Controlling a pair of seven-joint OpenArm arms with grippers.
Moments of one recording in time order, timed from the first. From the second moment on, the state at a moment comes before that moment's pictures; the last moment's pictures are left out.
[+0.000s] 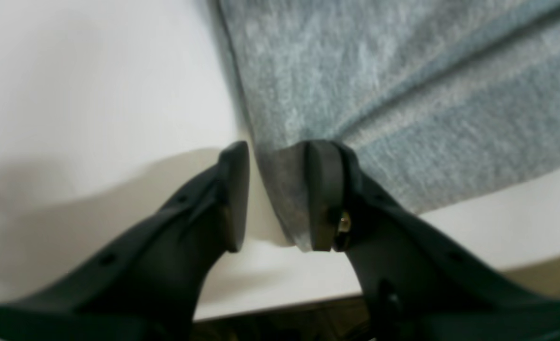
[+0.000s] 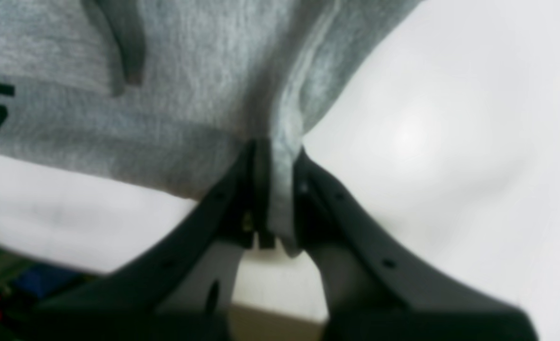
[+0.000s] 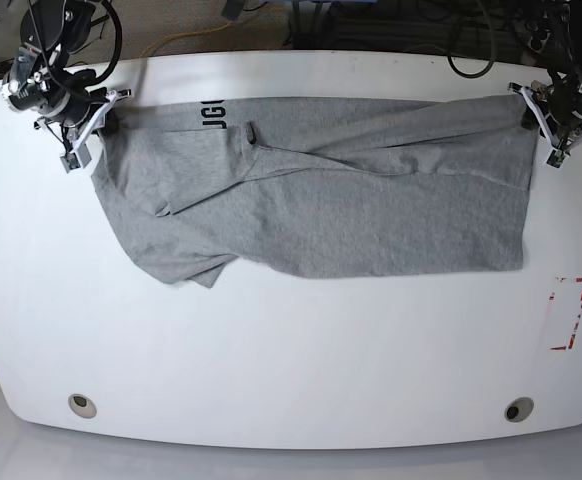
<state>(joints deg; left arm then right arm) 20.7 -22.8 -30.9 95.9 -16.4 -43.0 55.1 -18.5 14.6 33.6 97.4 27.2 41.1 -66.0</state>
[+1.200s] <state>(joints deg) 13.8 -20.1 -28.2 108.6 -16.6 -43.0 55.5 13.8 21.2 16.7 77.5 26.1 41.0 -62.0</state>
